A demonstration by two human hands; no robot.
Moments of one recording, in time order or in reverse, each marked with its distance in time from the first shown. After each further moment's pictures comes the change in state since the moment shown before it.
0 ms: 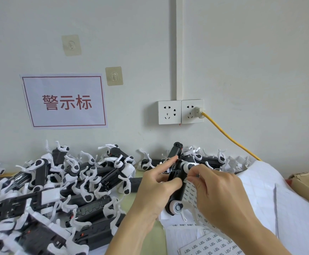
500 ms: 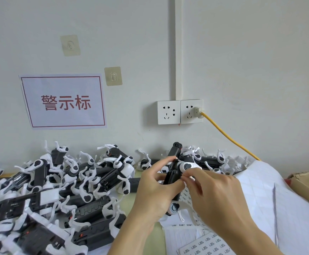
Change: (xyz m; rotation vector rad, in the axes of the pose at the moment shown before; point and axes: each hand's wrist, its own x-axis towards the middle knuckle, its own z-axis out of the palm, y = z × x) left_hand -0.001 -0.001 0.004 0.054 0.094 0.062; right_hand -0.002 -0.004 0.005 -0.033 0.047 -0.023
